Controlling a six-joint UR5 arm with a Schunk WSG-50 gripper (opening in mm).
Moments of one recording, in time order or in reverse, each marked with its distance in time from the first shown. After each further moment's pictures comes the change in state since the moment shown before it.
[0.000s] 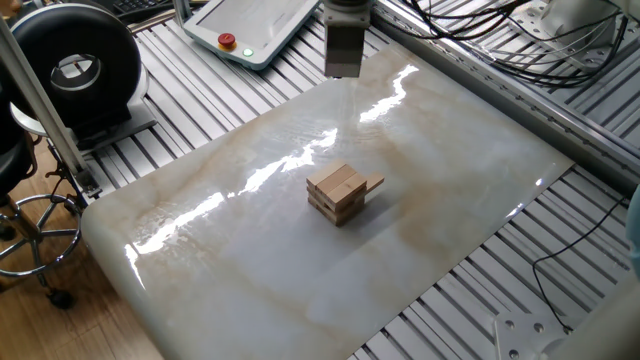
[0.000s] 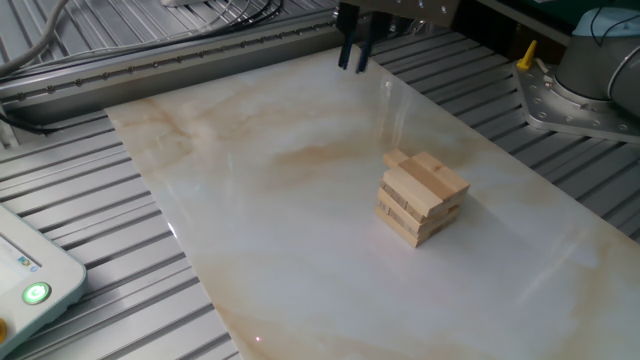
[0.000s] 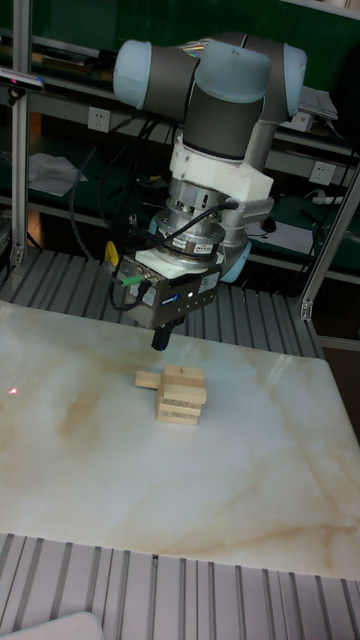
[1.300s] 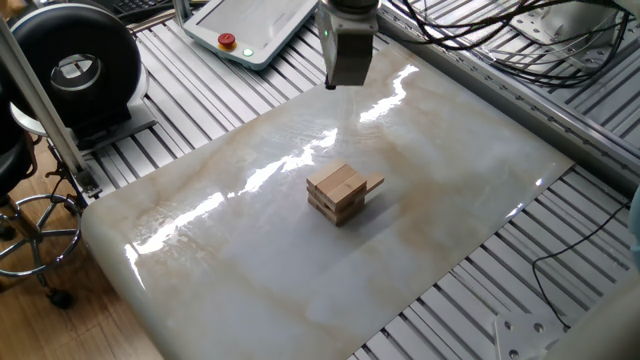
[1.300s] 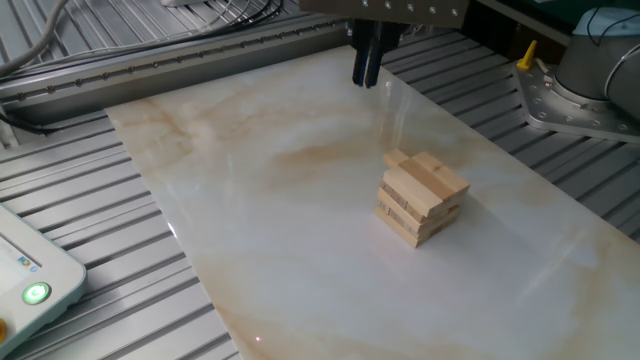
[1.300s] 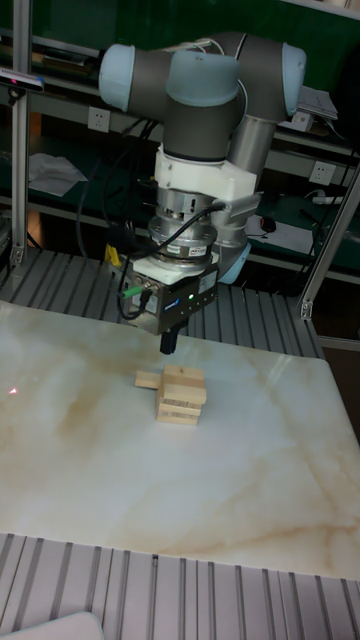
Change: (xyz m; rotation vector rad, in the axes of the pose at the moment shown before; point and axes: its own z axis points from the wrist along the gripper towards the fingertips) arm -0.002 0.018 0.009 -0.072 -0.080 -0.002
